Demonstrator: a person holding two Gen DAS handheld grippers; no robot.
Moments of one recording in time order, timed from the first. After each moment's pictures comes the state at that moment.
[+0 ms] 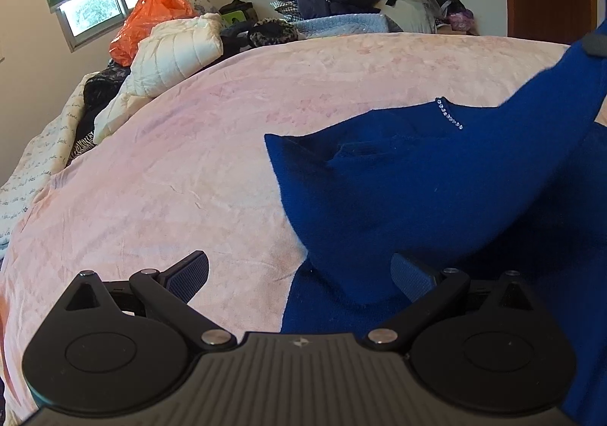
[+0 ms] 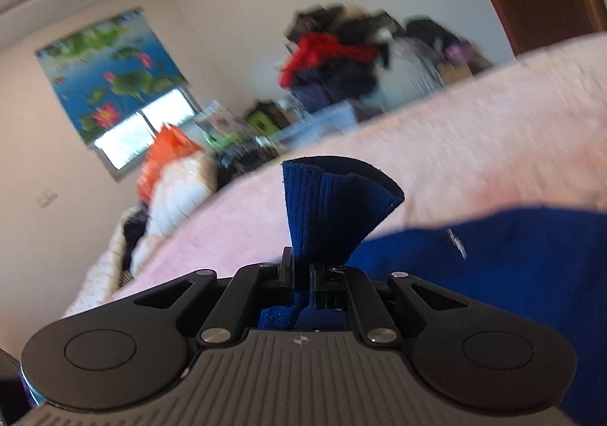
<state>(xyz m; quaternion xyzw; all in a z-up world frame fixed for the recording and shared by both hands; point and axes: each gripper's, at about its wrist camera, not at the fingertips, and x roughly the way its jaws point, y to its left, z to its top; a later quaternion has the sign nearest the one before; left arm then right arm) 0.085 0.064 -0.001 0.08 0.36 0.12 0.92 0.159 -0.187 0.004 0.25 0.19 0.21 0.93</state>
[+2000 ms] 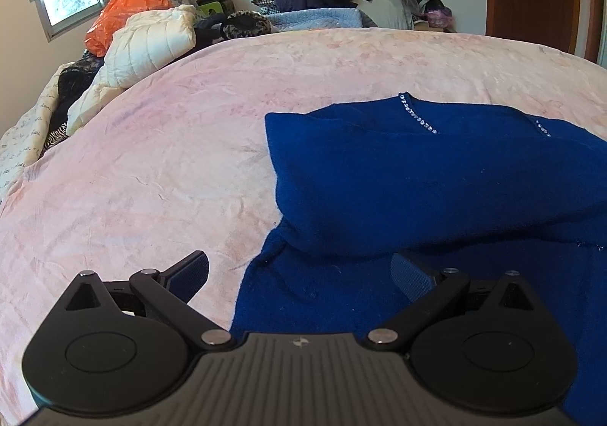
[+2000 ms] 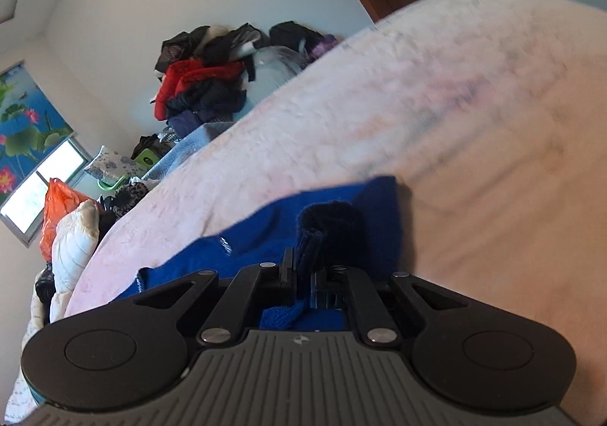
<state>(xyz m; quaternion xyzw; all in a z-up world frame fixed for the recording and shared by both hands) 0.083 0.047 -0.002 0.06 0.38 0.08 0.92 0.163 -0.313 -0.099 0.34 0.26 0.01 0.90</state>
